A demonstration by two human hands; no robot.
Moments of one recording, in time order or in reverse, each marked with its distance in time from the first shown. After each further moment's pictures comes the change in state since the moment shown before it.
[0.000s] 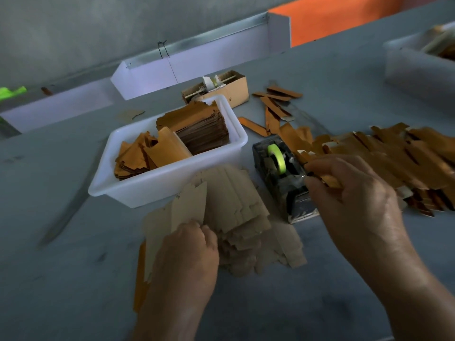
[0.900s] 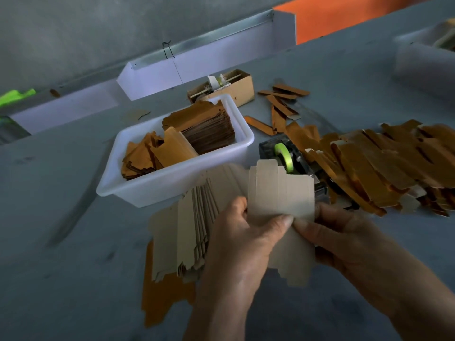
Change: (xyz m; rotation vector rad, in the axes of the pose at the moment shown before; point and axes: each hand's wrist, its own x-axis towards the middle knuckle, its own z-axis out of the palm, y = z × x) left_hand -0.008 0.037 0.018 -0.841 -0.259 0.013; right_hand -0.028 0.017 0.009 1.014 -0.658 0.532
